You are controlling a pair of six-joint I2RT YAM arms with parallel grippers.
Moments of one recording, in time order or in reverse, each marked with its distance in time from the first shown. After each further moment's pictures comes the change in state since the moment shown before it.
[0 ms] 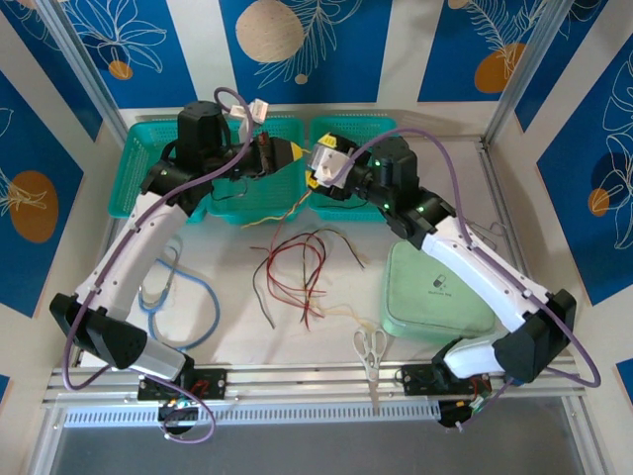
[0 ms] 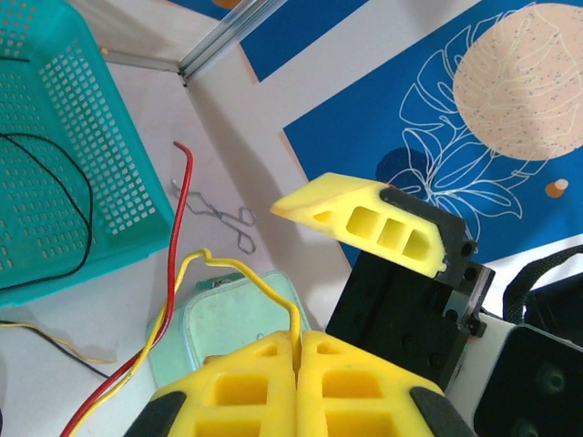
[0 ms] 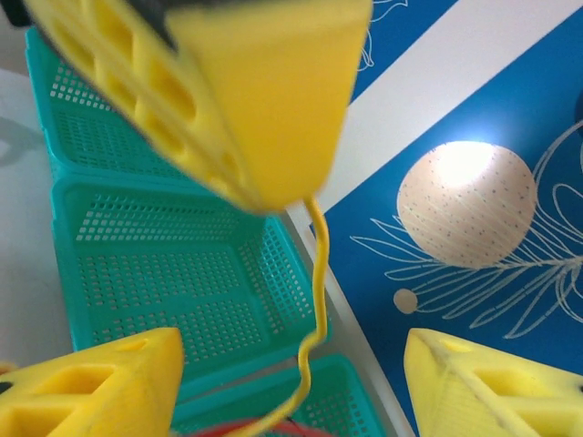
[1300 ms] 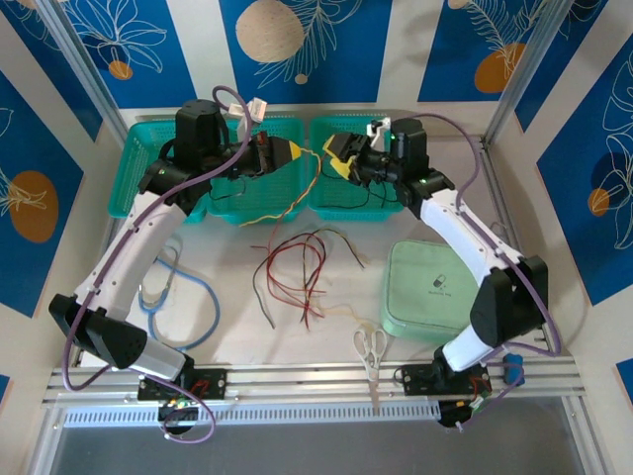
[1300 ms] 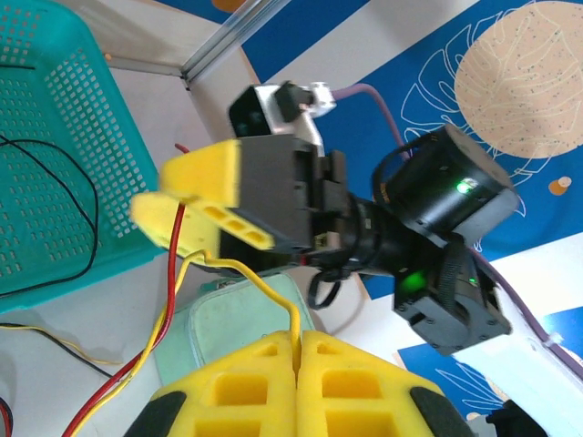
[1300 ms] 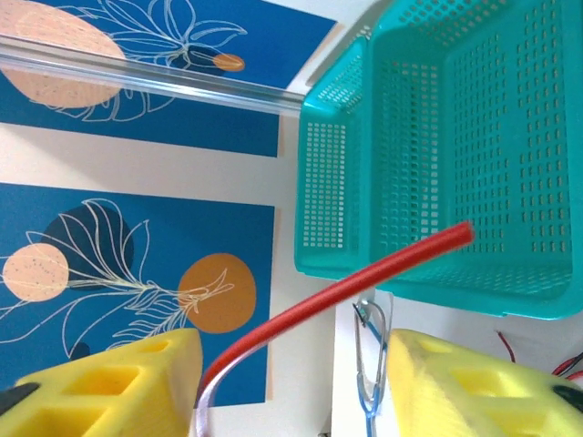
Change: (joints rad) left arm 0.011 0.000 0.003 -0.014 0.000 0.018; right arm -0.252 0.235 0.033 0.083 -0.423 1.935
